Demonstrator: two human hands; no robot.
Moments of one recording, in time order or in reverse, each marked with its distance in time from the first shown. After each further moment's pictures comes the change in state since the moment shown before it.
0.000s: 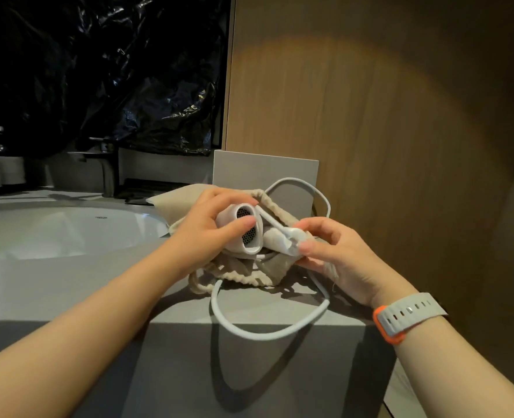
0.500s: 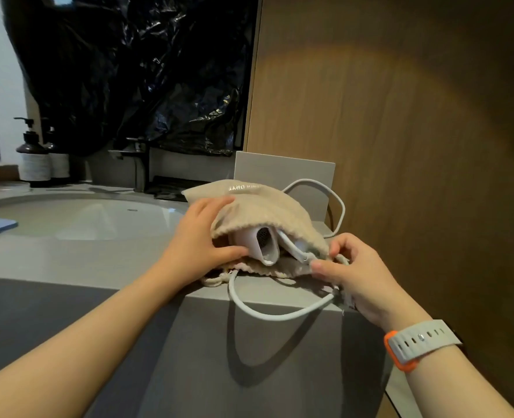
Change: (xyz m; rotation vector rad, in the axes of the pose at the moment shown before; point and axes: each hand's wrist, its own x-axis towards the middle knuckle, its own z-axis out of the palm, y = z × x) left_hand -0.042 -0.008 -0.016 0.354 0.145 -0.078; right_hand -0.032 0.010 0.010 -0.185 0.198 0.004
